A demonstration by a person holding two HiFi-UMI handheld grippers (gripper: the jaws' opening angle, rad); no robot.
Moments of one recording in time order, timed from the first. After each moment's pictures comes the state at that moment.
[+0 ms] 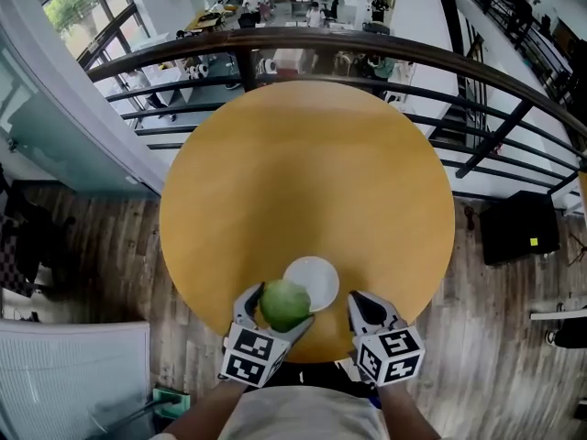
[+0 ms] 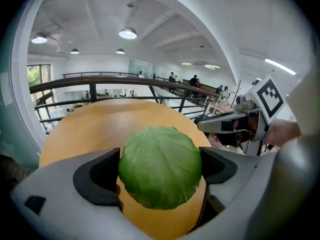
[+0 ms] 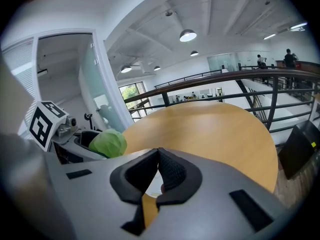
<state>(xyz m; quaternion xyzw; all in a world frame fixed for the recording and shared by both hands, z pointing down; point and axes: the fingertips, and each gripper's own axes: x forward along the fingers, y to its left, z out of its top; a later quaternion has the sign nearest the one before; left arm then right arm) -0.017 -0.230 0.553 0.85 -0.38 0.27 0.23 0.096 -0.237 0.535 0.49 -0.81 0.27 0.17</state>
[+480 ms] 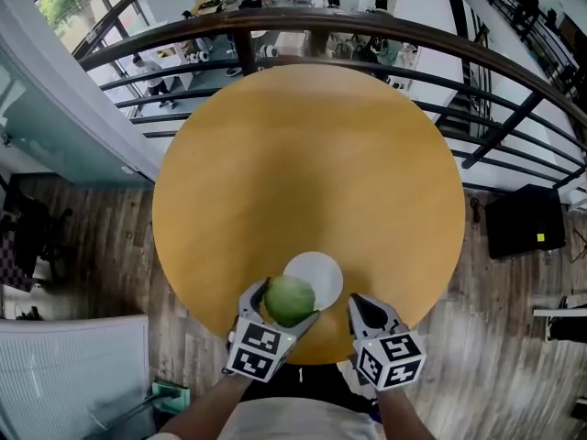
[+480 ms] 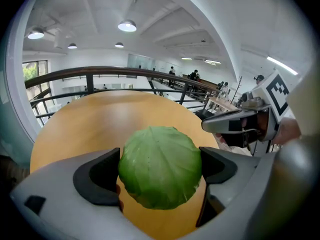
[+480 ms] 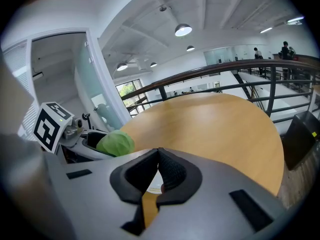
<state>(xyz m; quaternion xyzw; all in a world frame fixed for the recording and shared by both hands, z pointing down) -0.009 -0.243 0.603 0.85 -0.37 0.29 0.24 0.094 -0.239 0.575 0.50 -0.80 0.30 0.17</state>
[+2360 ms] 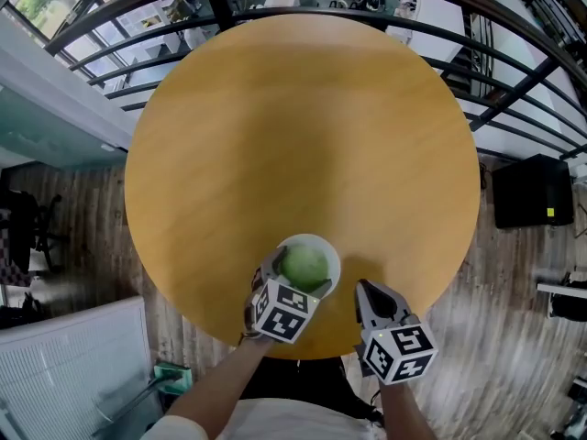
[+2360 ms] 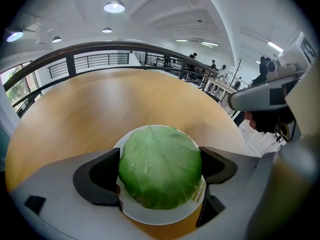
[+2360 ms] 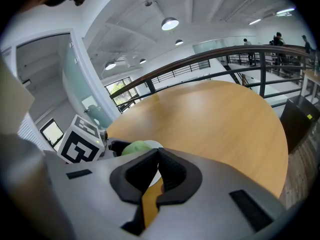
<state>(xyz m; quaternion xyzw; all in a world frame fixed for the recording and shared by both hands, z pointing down) 0.045 -0.287 0.736 0.83 -0.32 0.38 0.26 0.128 -0.263 0.643 0.52 -0.76 0.35 0.17</state>
